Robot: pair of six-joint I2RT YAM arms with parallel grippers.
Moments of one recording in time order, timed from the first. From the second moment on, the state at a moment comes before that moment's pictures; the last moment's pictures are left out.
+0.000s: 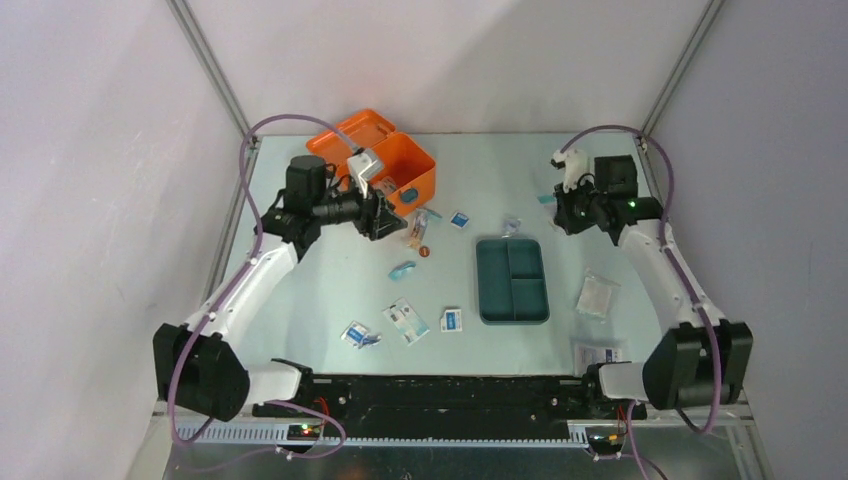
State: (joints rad) left arm -0.26 1.26 1.03 -0.27 0.75 0.08; right arm 0.09 1.37 1.14 -0.63 -0.22 -0.30
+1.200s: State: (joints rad) left arm -0.68 1.54 1.30 -0.59 0.65 1.04; right arm 0.37 1.45 1.25 -0.76 -0.97 -0.33
